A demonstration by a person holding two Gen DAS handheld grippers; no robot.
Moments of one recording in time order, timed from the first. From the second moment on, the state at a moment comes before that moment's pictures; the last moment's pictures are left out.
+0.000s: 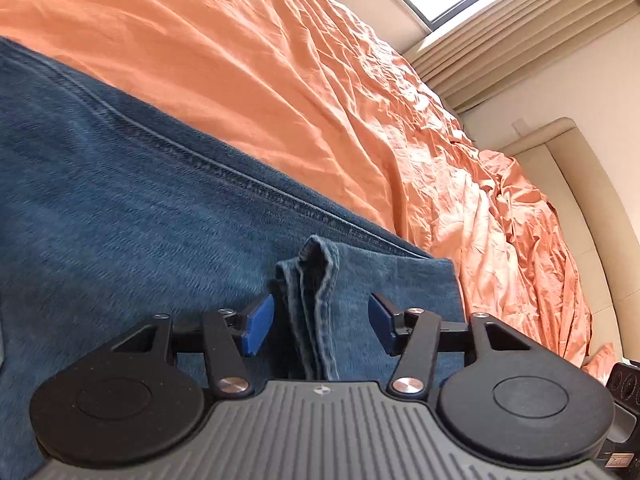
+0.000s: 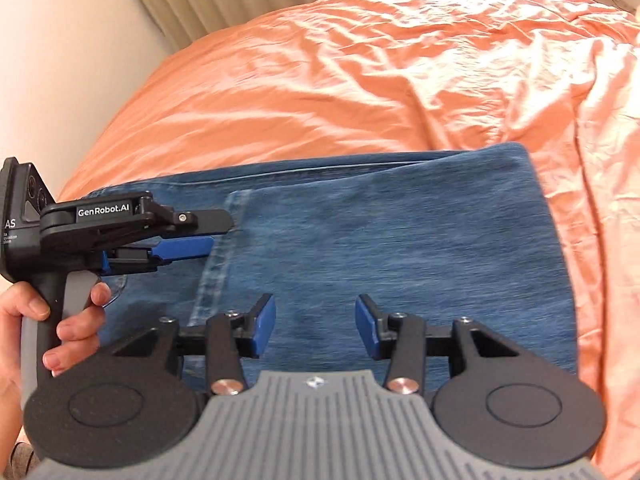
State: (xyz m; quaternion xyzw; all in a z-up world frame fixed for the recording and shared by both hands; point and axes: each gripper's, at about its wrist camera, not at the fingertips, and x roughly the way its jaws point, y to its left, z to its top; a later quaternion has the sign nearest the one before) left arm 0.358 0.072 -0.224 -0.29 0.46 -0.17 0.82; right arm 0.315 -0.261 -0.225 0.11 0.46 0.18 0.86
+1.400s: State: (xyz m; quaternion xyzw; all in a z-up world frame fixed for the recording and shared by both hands) left arm 0.377 0.042 -0.222 -0.13 0.47 -0.11 0.87; right arm 0.440 -0.354 -0.268 0.06 0.45 0.10 0.88
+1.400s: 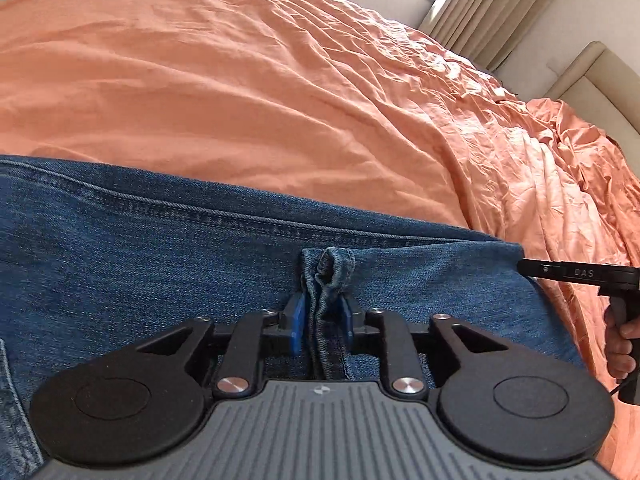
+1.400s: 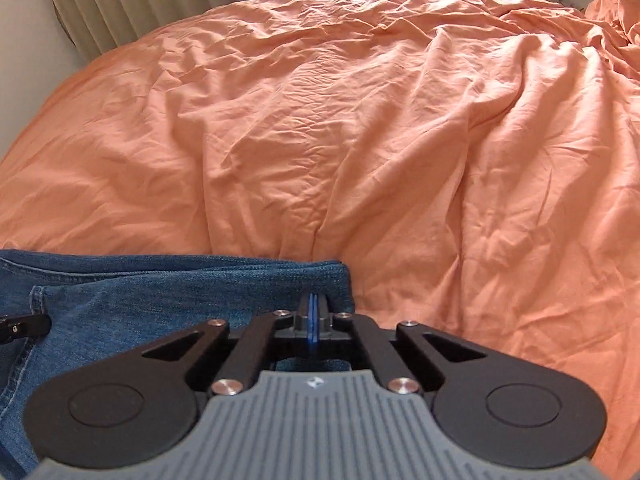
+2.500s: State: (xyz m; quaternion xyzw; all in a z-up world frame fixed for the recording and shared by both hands) left arm 0.266 -0.008 -0.230 -0.04 0.47 -0.06 0.88; right arm 0.260 -0.339 -0.301 -0.03 0.42 0.12 0.90
